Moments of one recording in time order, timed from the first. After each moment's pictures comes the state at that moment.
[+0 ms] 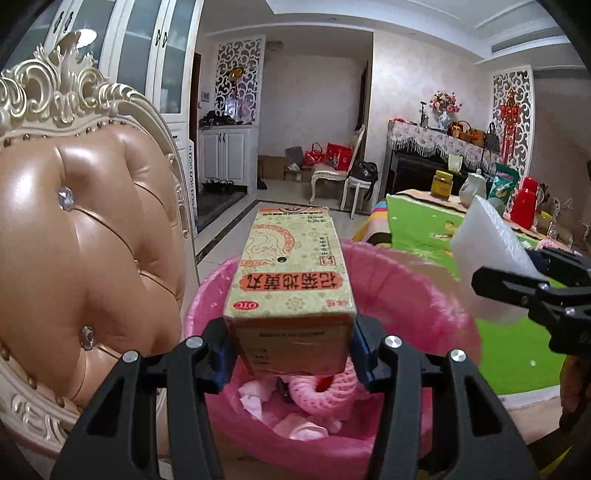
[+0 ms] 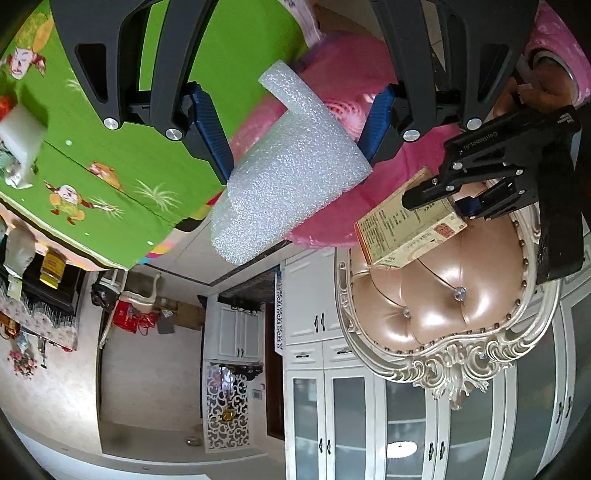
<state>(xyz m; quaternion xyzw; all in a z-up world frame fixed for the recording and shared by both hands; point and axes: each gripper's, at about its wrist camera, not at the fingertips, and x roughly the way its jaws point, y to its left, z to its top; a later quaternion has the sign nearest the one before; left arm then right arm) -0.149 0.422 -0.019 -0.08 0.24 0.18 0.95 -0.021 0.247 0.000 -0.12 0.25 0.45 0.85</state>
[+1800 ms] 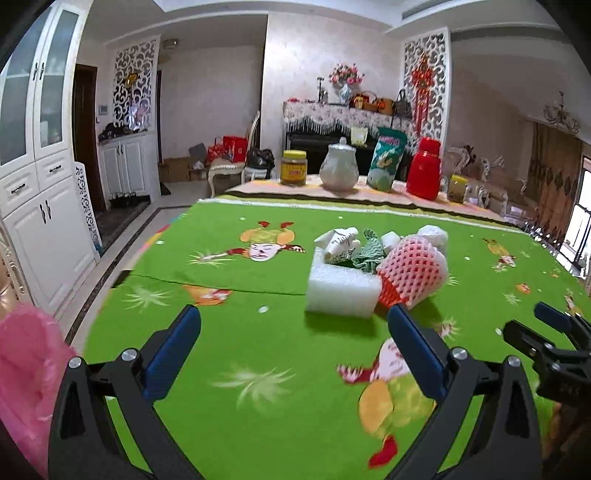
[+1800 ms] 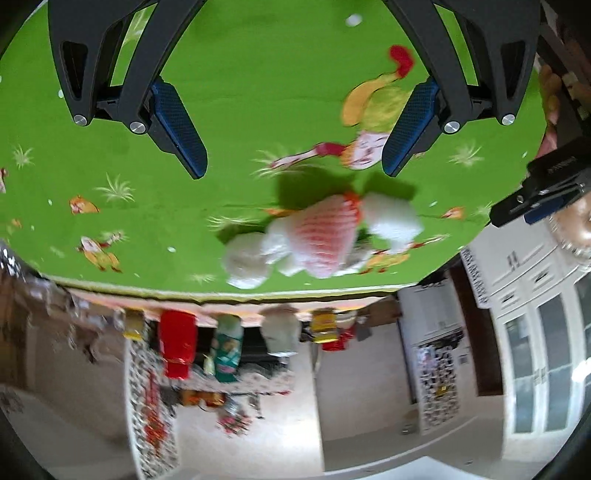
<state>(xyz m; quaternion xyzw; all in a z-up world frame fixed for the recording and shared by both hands) 0.090 0.082 0.010 -0.03 0.26 0.02 0.96 0.103 -0.142 -0.019 0.02 0.29 0.11 0.95</state>
